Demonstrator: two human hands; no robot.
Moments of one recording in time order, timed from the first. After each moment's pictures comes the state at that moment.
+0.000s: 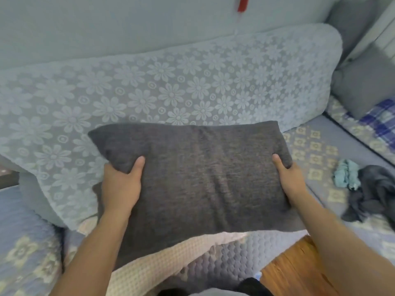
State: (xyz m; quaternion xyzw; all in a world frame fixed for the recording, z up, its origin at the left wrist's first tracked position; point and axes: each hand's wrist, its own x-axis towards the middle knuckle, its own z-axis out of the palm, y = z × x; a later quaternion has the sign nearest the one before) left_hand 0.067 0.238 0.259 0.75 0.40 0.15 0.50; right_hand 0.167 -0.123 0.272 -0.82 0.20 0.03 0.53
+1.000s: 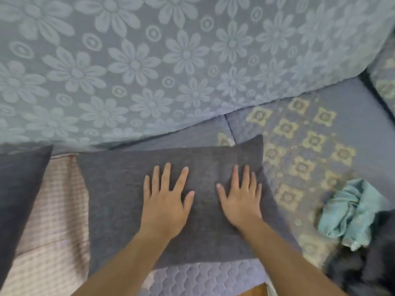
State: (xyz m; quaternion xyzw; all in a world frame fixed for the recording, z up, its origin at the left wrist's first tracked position) left_hand 0.414 -0.292 -0.120 0.97 0.14 -0.16 0.10; right_hand 0.504 -0.482 -0.127 -0.97 -0.05 0.21 0.07
